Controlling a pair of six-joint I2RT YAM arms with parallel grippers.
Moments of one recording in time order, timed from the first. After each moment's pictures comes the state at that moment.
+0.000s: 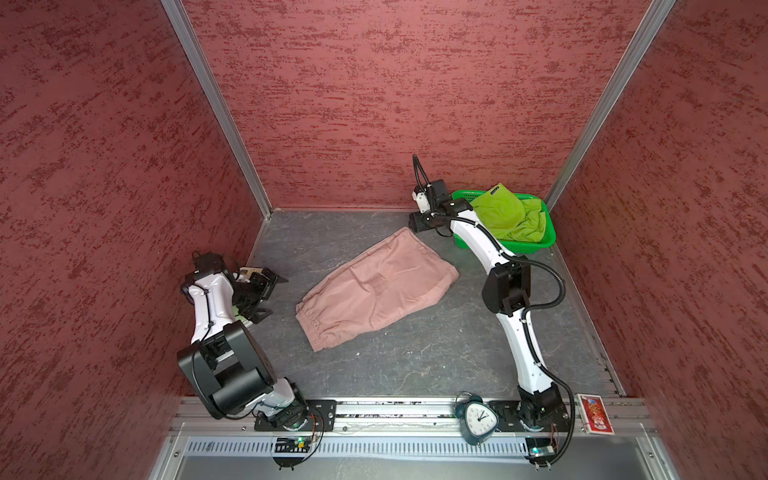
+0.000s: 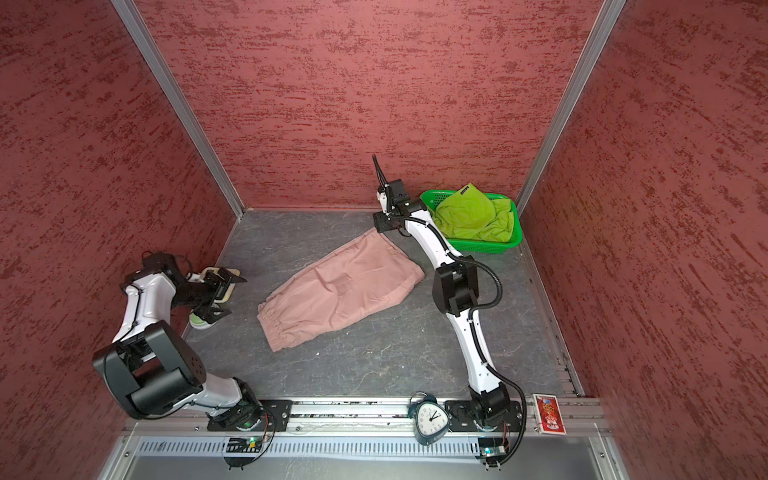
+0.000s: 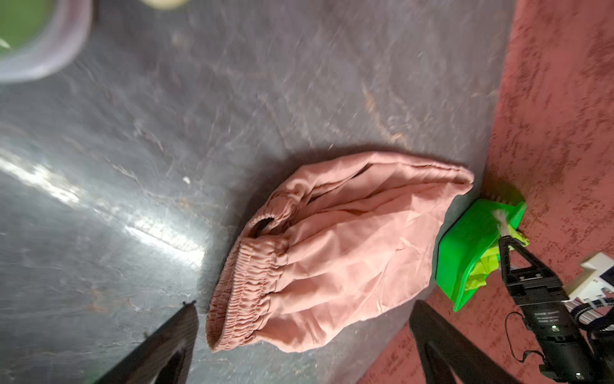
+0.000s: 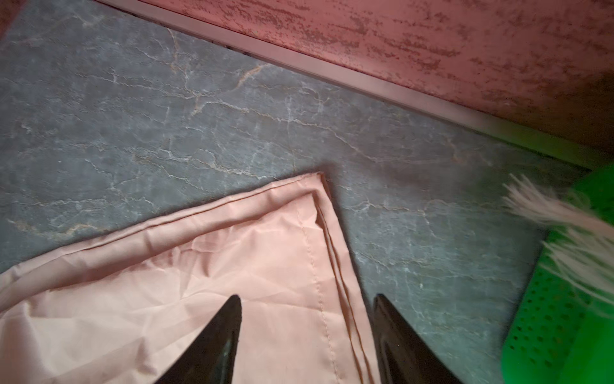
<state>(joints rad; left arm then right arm) 0.62 1.41 1.18 -1.10 0.55 -0.42 0.39 2.44 2.39 -0.83 -0.15 0.07</state>
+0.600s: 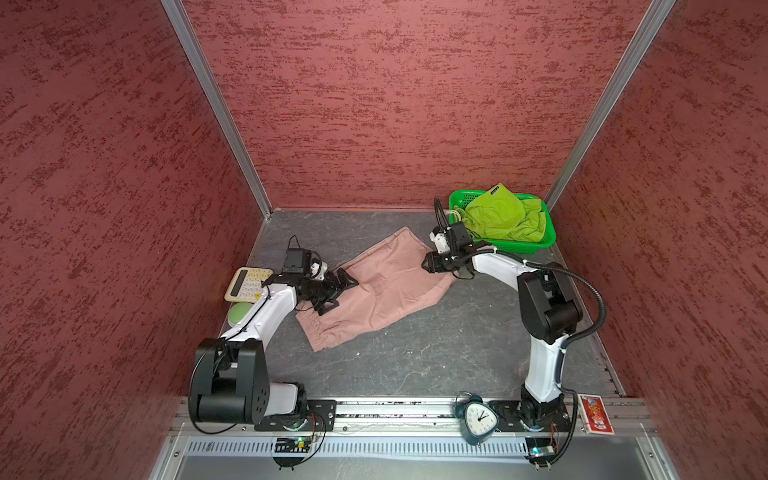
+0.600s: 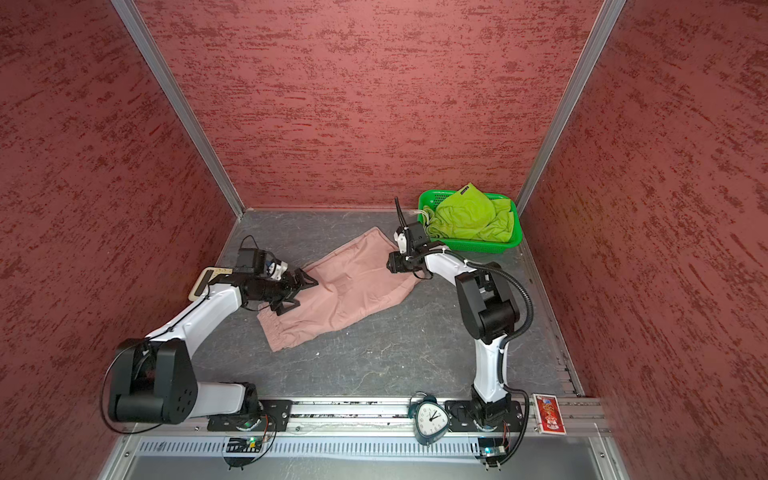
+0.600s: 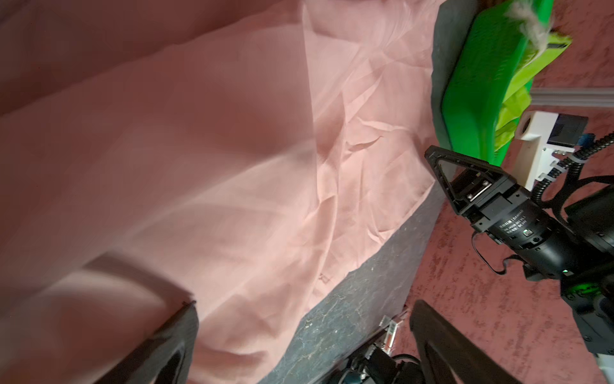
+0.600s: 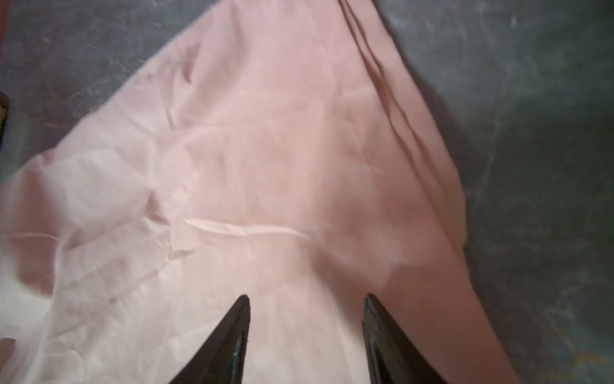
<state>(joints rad) -0.06 1.39 0.87 -0.57 0.60 -0.66 0.36 1.96 1.32 -0.34 -0.30 0.28</state>
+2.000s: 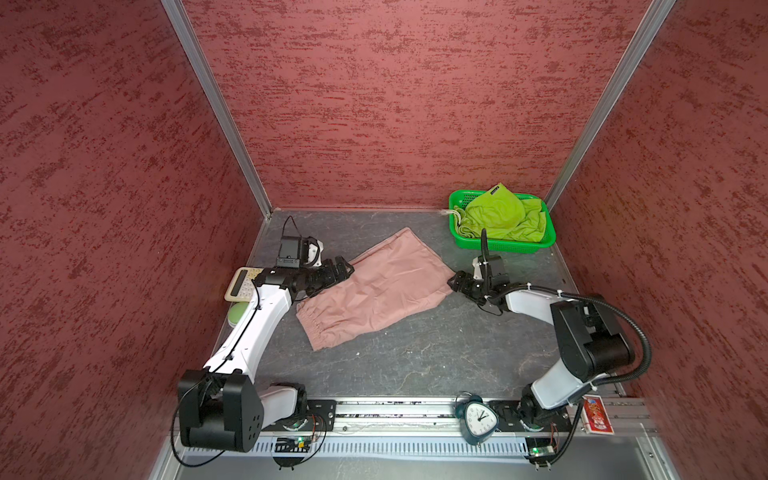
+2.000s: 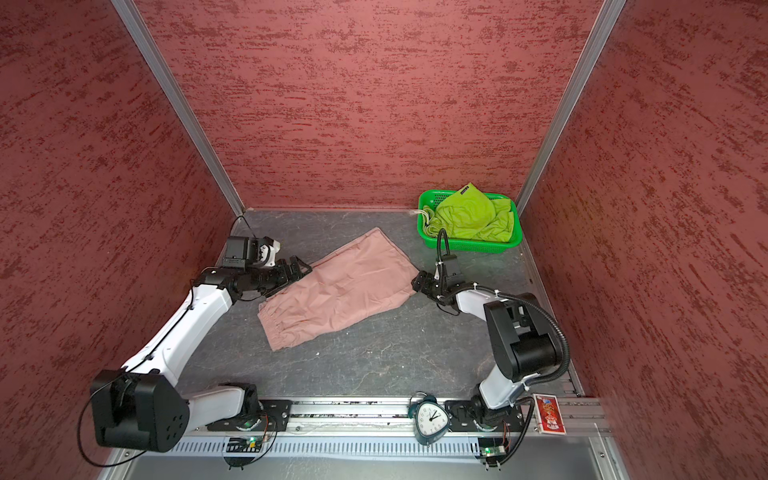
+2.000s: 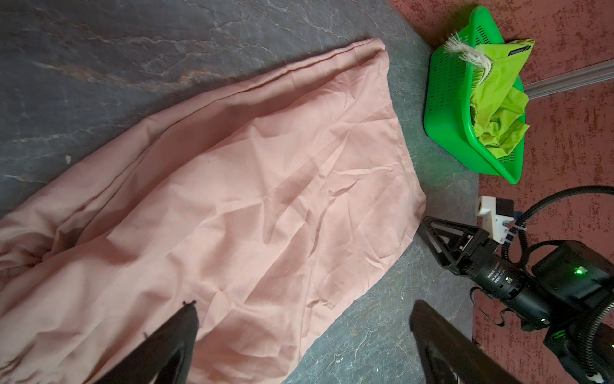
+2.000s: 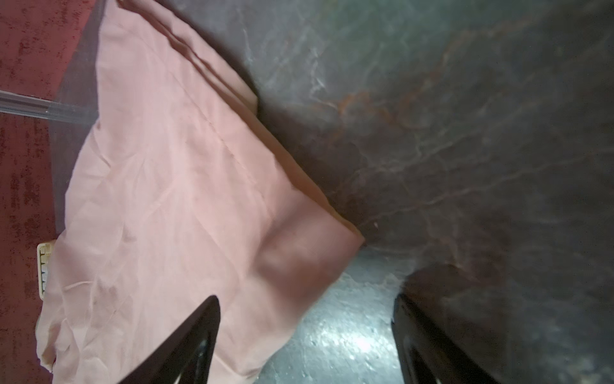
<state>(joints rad) -0.06 1.23 0.98 -0.66 0.42 -0.51 0.24 1.65 0.75 0.05 -0.29 0.75</state>
